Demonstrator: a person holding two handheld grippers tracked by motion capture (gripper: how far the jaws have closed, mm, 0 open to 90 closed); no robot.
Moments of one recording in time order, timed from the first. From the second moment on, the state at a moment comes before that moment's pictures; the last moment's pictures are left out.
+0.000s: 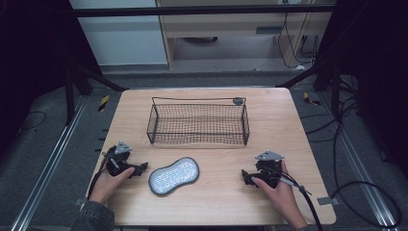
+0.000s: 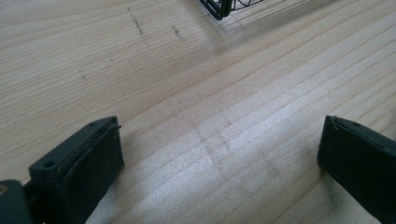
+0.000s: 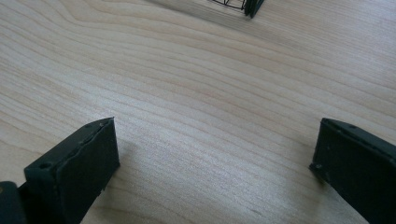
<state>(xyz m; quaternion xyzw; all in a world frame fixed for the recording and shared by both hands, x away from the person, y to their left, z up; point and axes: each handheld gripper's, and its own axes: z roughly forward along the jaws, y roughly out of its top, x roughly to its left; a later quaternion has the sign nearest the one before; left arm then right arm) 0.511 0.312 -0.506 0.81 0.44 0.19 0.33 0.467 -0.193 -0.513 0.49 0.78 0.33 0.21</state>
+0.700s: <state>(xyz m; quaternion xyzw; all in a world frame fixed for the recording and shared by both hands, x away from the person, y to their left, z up) 0.492 0.257 -0.464 0.87 0.37 0.15 0.28 0.467 -0.192 -0.513 0.49 0.78 0.33 0.21</state>
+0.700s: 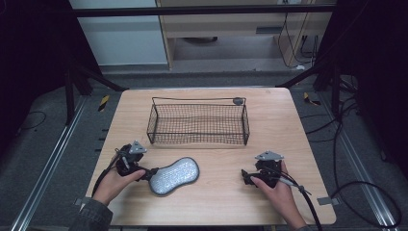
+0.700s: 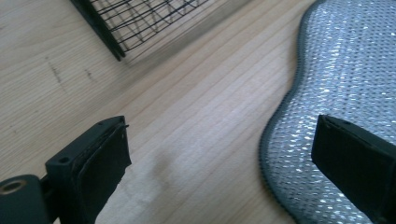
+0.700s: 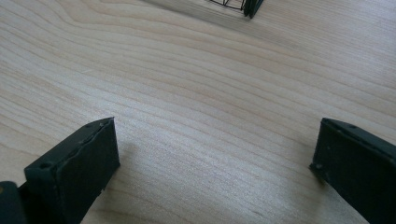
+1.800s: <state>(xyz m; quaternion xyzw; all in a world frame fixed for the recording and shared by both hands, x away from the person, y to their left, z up) 0.487 0.176 -0.436 0.95 0.25 0.09 0.15 0.467 -0.192 -0.513 0.49 0.78 0.33 0.21</state>
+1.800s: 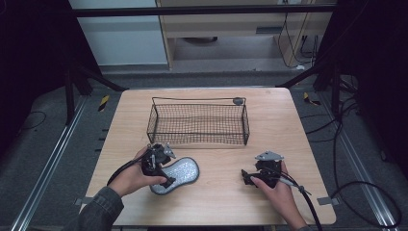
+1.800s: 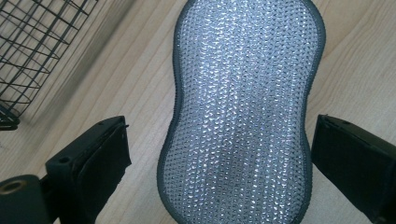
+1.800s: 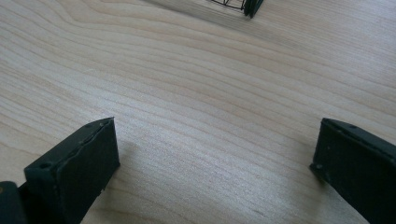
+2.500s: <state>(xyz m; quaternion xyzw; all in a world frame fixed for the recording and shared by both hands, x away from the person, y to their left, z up) 0.492 0.154 -0.457 0.97 0.22 0.06 0.12 0.467 -0.192 -0.513 0.49 0.78 0.33 0.21</state>
